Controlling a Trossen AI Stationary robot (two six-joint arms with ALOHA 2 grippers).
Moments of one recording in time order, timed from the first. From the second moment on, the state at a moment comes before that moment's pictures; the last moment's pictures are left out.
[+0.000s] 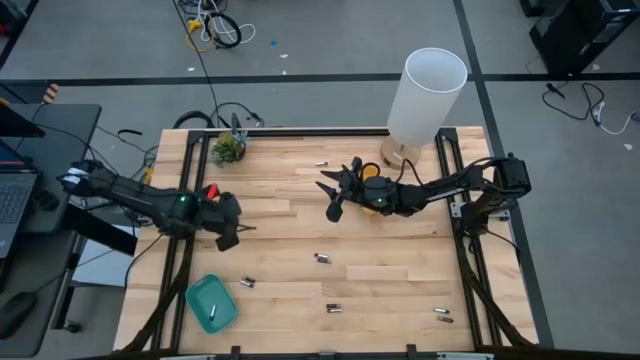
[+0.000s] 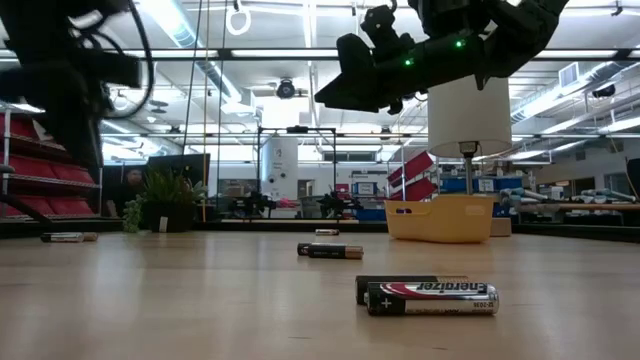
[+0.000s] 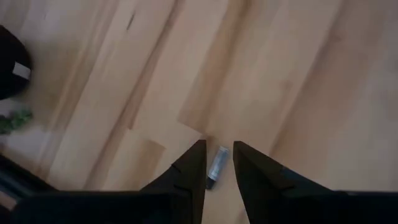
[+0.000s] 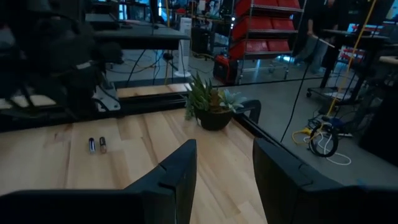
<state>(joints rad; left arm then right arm) -0.26 0.95 0.65 -1.03 -0.37 -0.63 -0.04 1.65 0.79 0.72 0.44 -0.02</state>
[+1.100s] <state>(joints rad) -0.11 0.98 0.37 -0.73 -0.21 -0.61 -0.08 1.65 0.61 0.69 0.44 0.04</state>
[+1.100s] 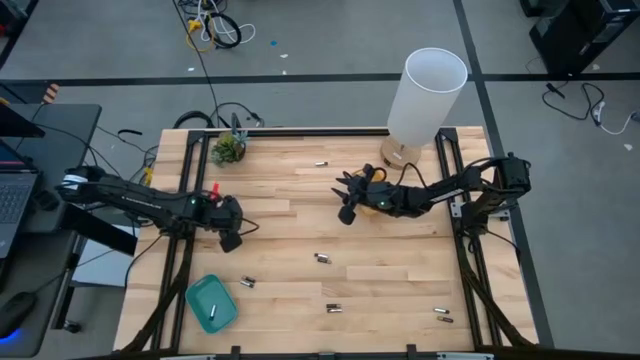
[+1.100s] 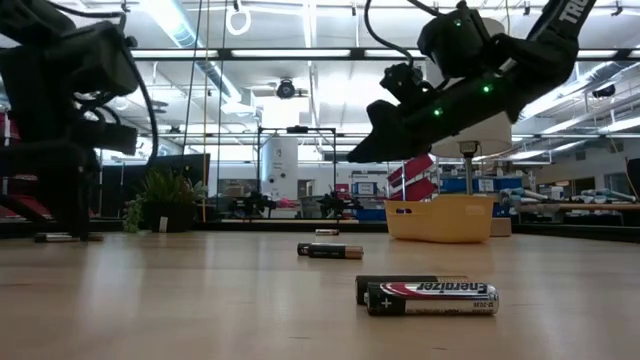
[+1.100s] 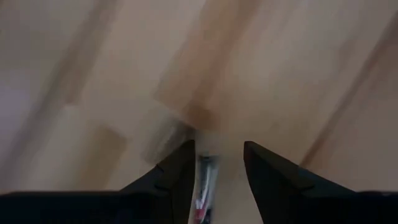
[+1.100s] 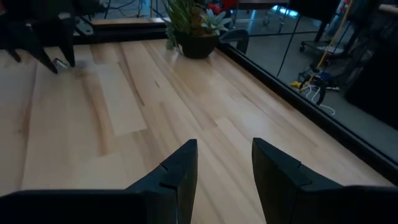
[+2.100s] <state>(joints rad) -0.11 1.02 0.38 -0.75 -0.17 -0.62 -0.09 1.65 0.57 0.73 0.44 0.05</state>
